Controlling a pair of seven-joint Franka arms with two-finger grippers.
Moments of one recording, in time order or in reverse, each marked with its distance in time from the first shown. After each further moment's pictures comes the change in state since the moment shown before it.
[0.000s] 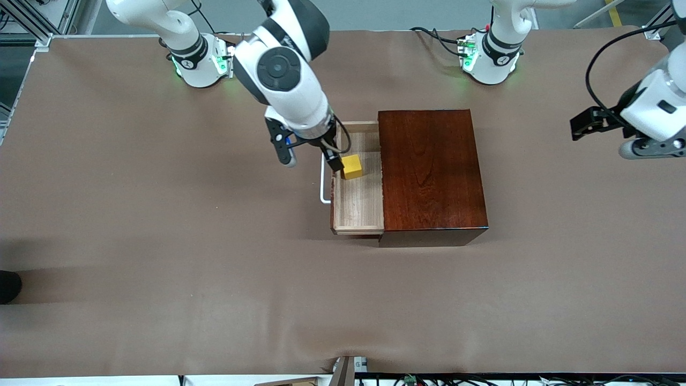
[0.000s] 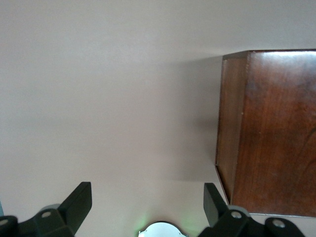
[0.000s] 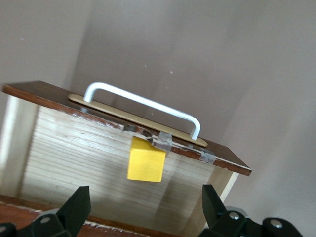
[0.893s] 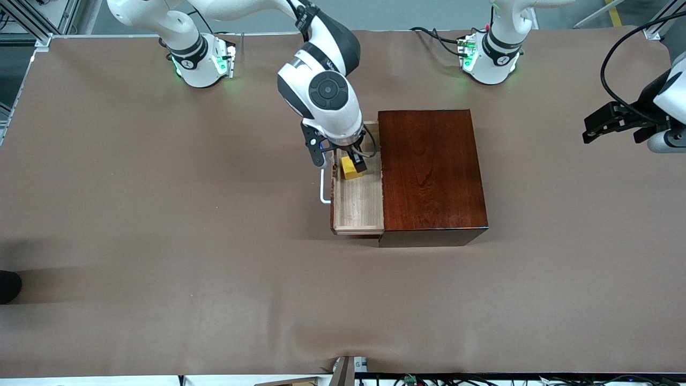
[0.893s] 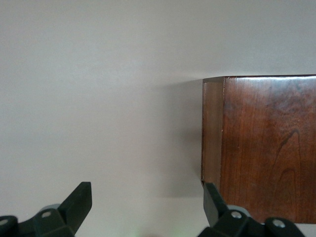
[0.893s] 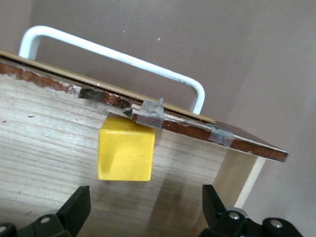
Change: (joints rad) left arm 0.022 -0.010 0.000 0.040 -0.074 0.052 0.043; right arm 0.085 0.141 -0.002 0.032 -0.010 0.078 0.105
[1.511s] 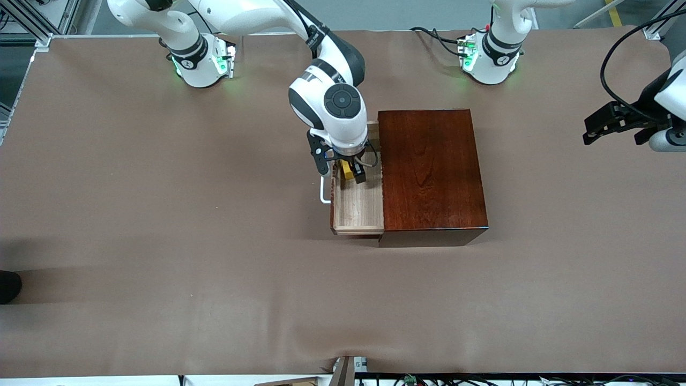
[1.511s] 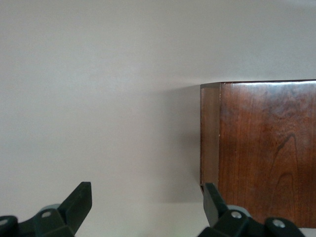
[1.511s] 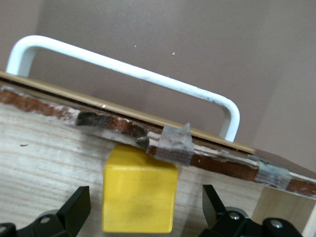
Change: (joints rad) left arm 0.000 -0.009 -0.014 -0.011 0.000 0.028 0.001; right arm 0.016 0.072 -0.003 0.000 -0.106 0.068 0.083
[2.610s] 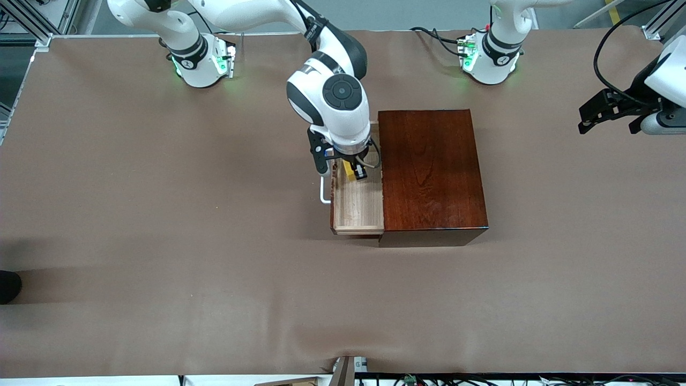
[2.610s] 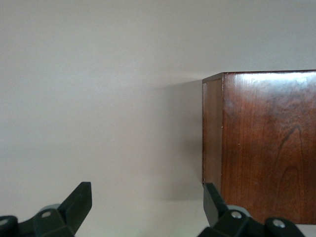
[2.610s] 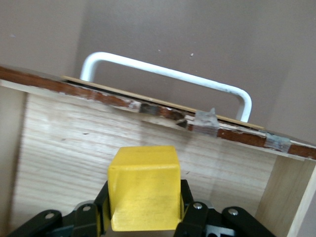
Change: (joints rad) left arm 0.053 -0.106 -0.047 -0.148 0.000 0.060 0.000; right arm -0.010 -0.002 -0.017 0.135 -0.015 -0.073 0.045
